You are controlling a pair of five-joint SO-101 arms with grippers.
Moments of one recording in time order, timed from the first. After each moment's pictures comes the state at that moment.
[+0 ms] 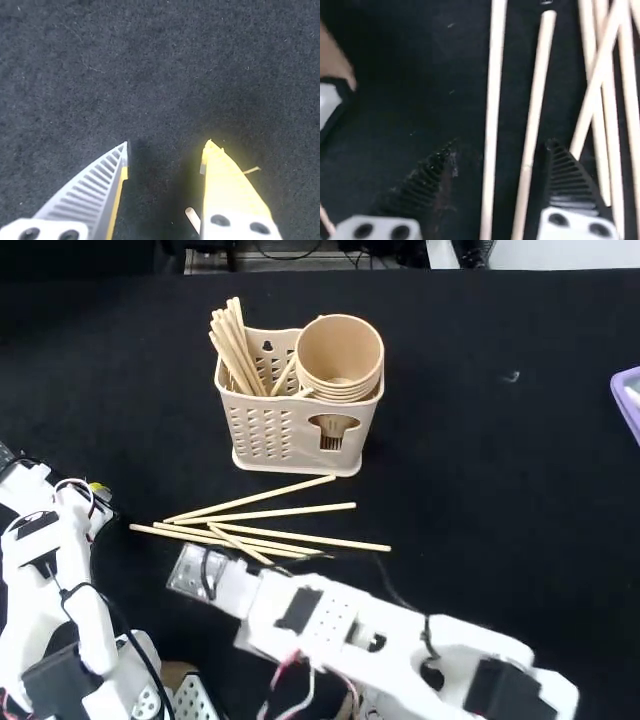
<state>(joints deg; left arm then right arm) -35.3 -23.4 60.4 29.0 18.4 -61.2 -24.5 66.9 38.5 10.2</state>
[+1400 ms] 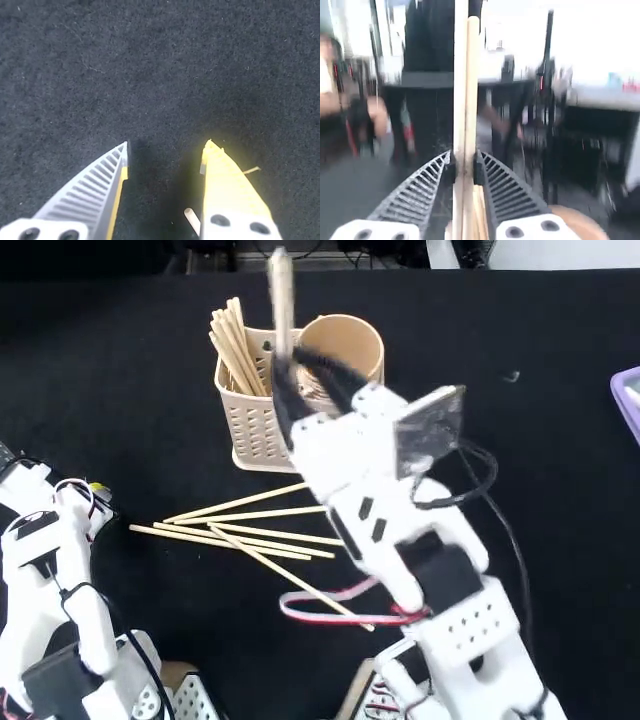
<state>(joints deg) -35.3 -23.4 60.4 29.0 18.4 -28.3 -54.8 43.6 10.9 -2.3</state>
